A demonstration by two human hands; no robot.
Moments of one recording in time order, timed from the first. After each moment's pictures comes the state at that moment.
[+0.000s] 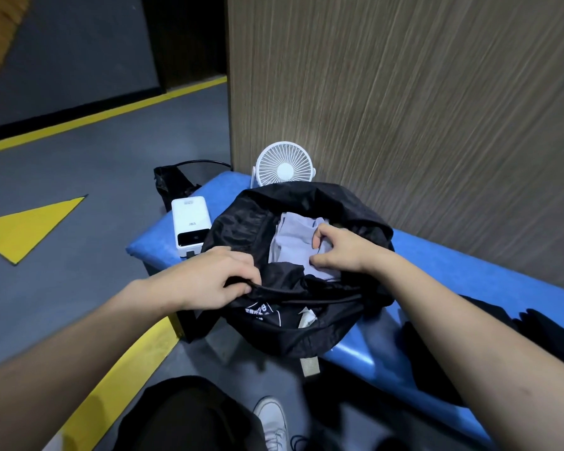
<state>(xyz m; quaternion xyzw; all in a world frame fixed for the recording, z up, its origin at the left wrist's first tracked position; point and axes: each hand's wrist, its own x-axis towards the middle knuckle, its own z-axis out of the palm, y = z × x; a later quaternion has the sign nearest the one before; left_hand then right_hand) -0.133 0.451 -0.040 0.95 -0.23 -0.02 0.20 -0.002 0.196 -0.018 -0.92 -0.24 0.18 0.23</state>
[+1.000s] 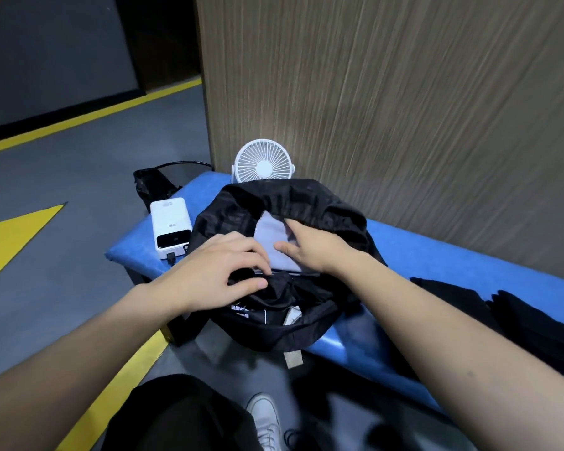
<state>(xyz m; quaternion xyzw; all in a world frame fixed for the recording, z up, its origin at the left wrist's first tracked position) -0.131 0.414 -0.029 0.94 -0.26 0.10 0.20 -0.010 0.209 -0.025 -0.94 -0.29 0.11 0.13</state>
